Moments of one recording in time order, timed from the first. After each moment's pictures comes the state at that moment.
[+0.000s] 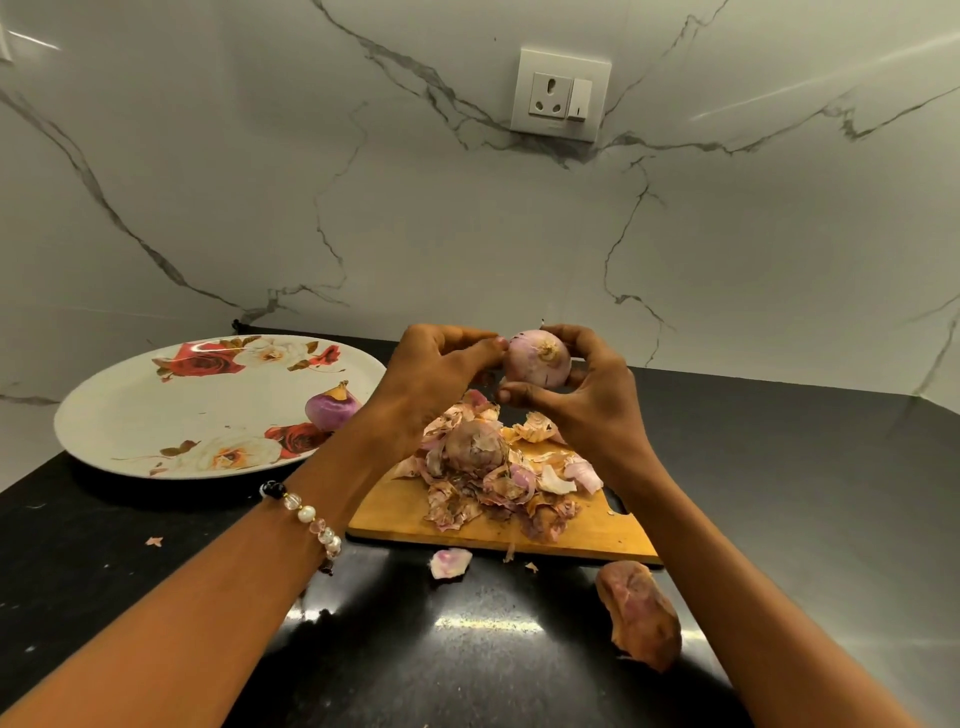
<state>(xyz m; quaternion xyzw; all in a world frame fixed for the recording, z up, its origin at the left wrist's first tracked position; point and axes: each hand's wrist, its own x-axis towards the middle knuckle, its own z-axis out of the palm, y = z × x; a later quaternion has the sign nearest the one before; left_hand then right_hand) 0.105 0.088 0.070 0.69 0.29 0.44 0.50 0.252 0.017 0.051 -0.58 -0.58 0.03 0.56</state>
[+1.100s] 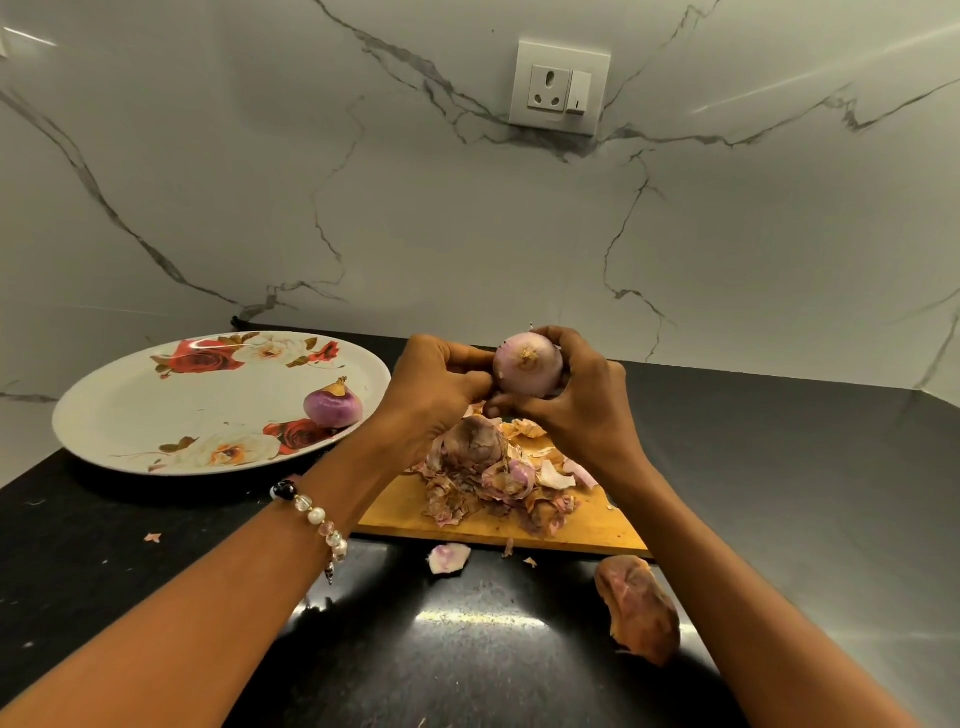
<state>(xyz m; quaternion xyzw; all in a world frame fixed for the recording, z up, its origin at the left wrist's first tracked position) 0.109 0.084 0.058 0.70 0.31 0.43 0.48 0.251 0.023 0.046 -0.60 -0.61 -0.08 0.51</state>
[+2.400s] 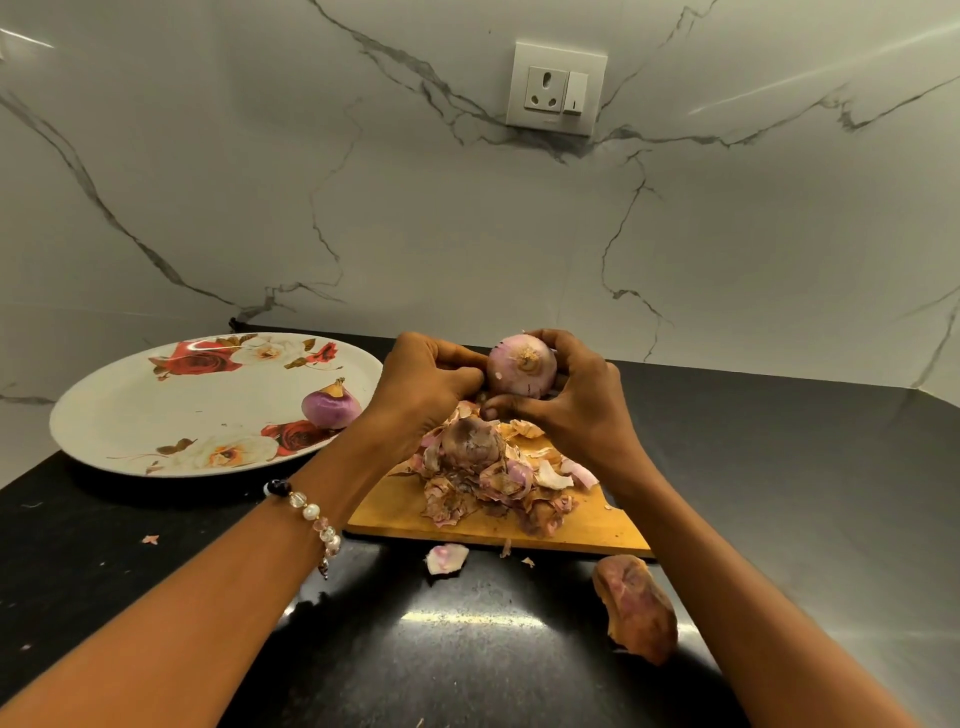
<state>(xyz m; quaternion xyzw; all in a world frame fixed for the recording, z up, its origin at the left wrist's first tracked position) 0.105 0.091 0.060 0.70 0.33 0.42 0.47 0.248 0.020 0.049 -0.60 -0.62 -0.03 0.51</state>
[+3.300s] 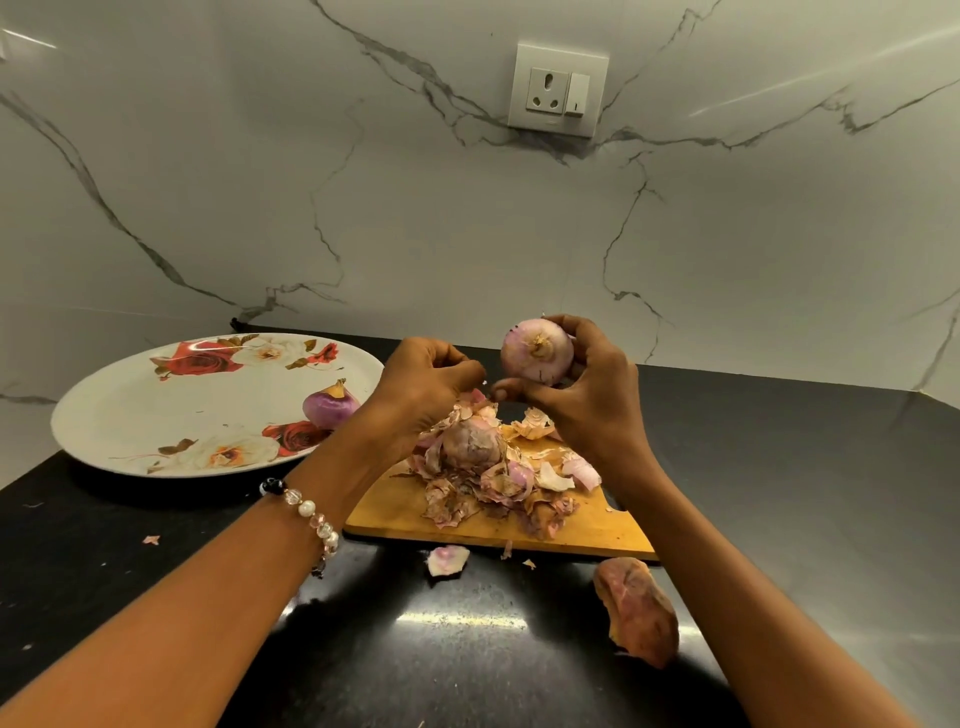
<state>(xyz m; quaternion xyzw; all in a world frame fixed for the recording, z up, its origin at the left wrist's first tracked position) 0.106 0.097 0.058 0.69 0.36 0.40 0.48 0.251 0.019 0.052 -0.59 -0.58 -0.05 0.56</state>
